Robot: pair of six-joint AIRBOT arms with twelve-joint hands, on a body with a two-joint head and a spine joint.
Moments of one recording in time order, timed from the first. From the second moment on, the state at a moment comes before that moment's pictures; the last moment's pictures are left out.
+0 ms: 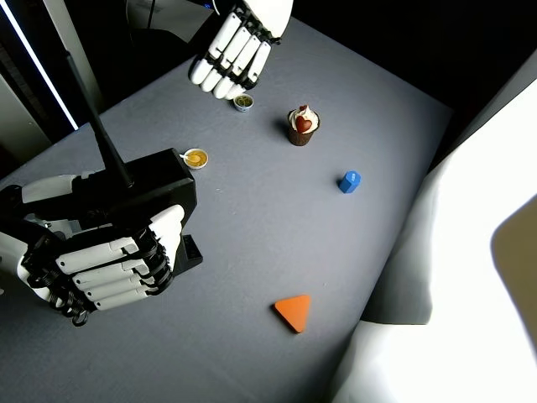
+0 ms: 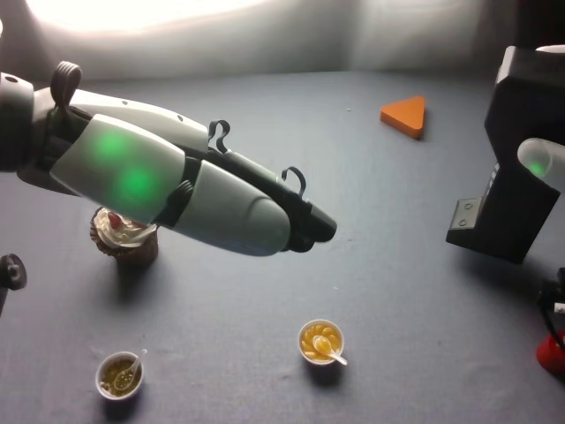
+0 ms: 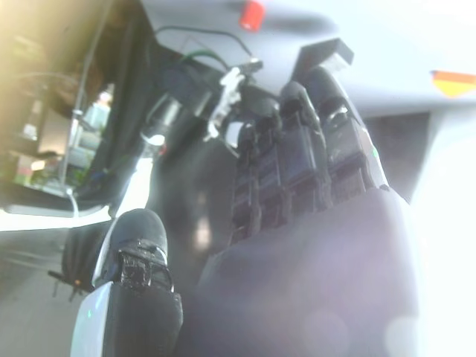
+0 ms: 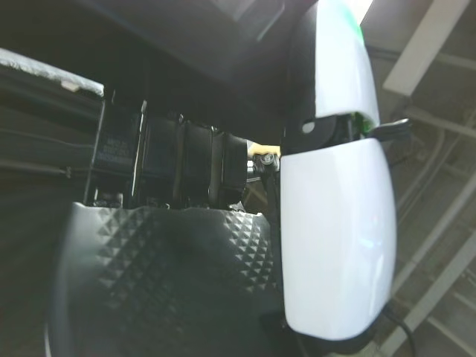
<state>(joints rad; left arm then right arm) 0.02 -0.45 1.00 2.04 -0.80 -1.83 -0.84 -1.18 1.14 0.54 1.63 0.10</state>
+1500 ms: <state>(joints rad) 0.02 -0.45 0.97 2.05 -0.75 -1.87 -0.86 -1.23 1.18 0.53 1.63 0.10</state>
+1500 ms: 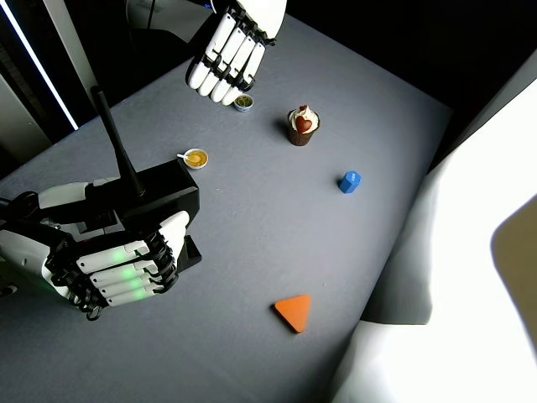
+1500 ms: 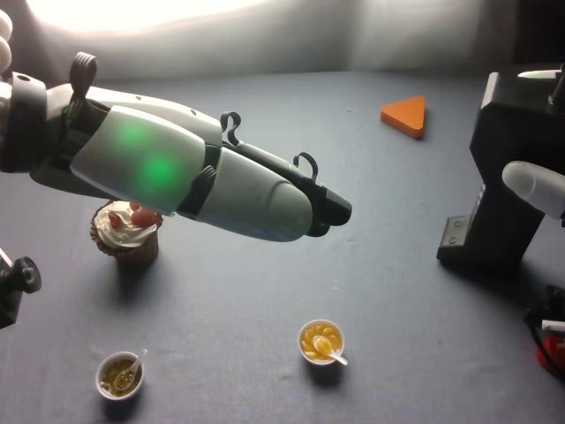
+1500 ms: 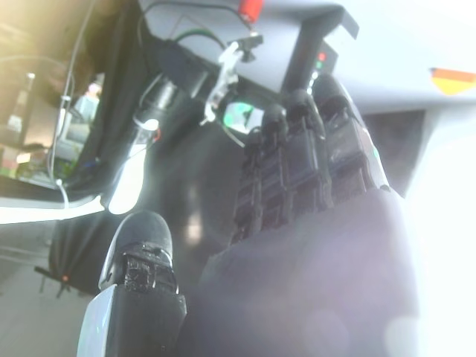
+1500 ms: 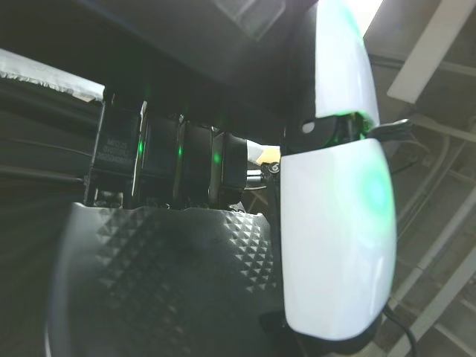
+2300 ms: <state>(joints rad) 0.01 -0.44 0.96 2.04 -0.73 -1.85 -0.87 -1.24 1.18 0.53 1.65 0.10</state>
